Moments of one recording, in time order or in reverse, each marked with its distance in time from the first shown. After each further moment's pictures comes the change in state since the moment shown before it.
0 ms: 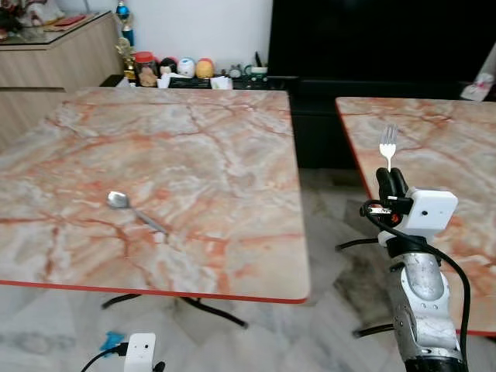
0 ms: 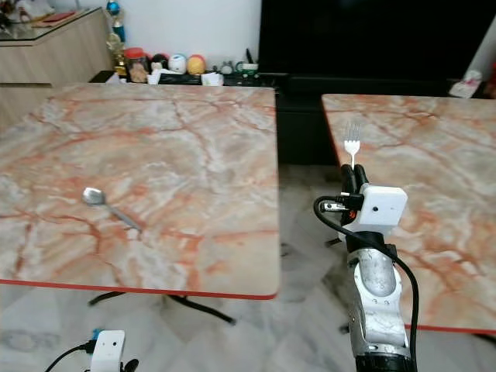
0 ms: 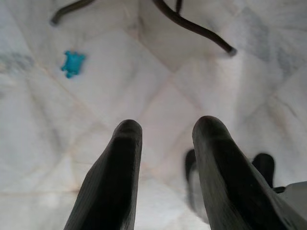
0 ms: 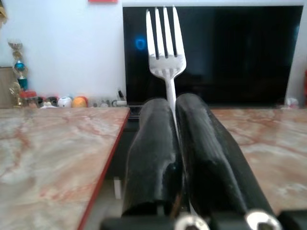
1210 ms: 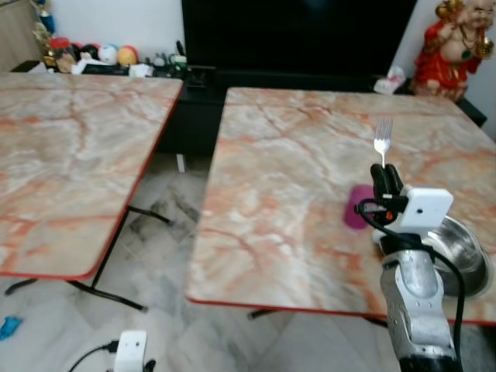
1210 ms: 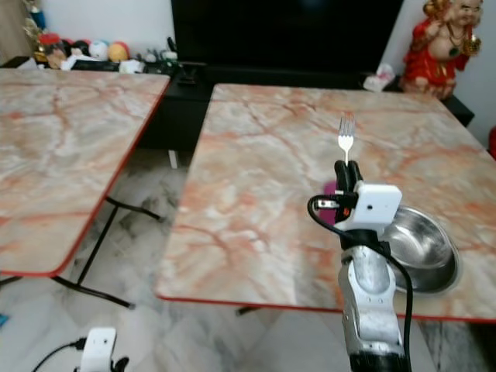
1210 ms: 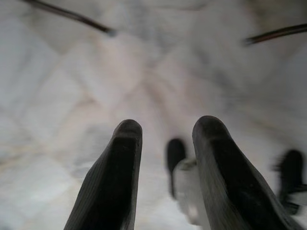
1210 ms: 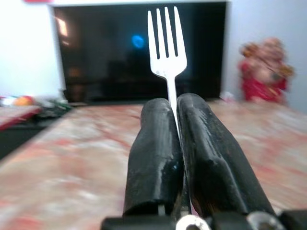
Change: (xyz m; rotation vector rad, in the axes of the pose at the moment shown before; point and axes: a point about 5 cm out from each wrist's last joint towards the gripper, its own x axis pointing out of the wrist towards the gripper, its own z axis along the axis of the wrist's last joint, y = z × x) left arm 0.001 -0.003 0.003 0.004 -0.010 -0.020; right arm 0.000 -0.004 0.002 -0.004 -0.009 -0.014
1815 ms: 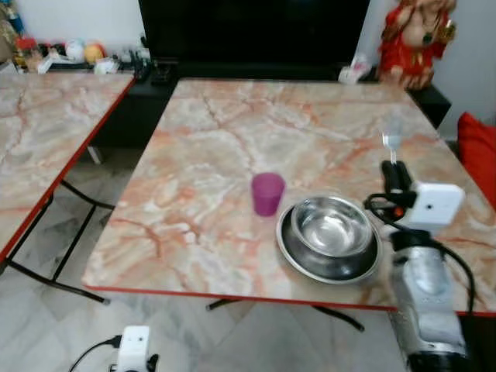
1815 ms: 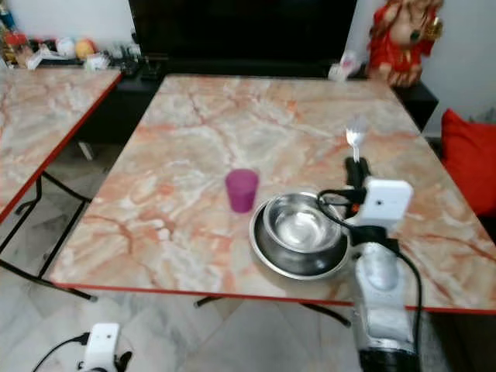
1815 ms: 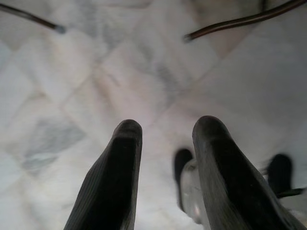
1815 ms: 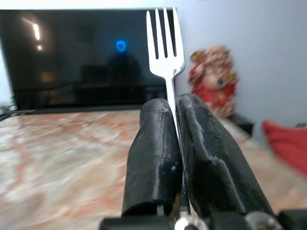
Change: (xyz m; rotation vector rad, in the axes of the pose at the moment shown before) left arm 0.001 -0.002 0.004 0.002 -0.009 -0.003; right arm 0.006 -0.018 0.010 -0.037 -0.020 -0.060
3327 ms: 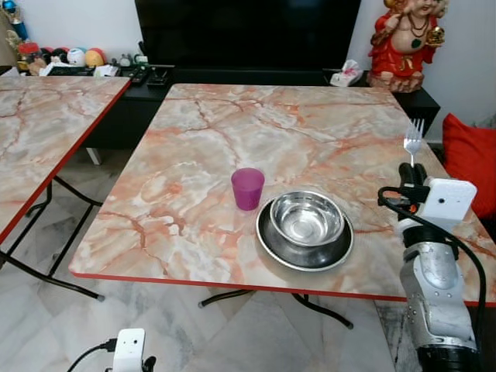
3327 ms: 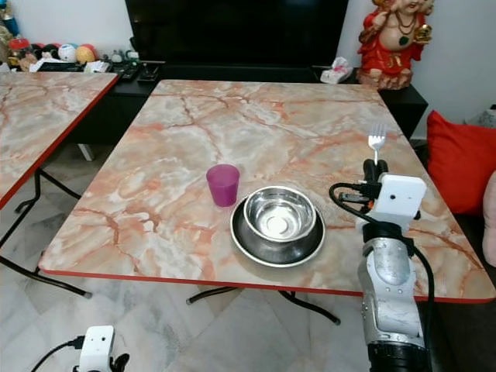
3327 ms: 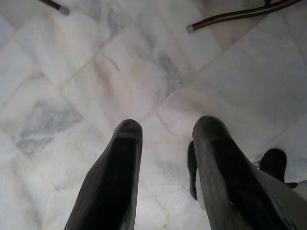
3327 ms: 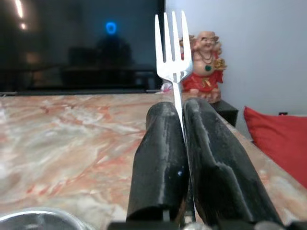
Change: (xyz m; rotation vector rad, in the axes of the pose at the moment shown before) left arm -0.002 0.010 -0.005 -0.037 0.012 0.009; right arm 0.007 -0.012 -0.010 -0.040 0.106 -0.092
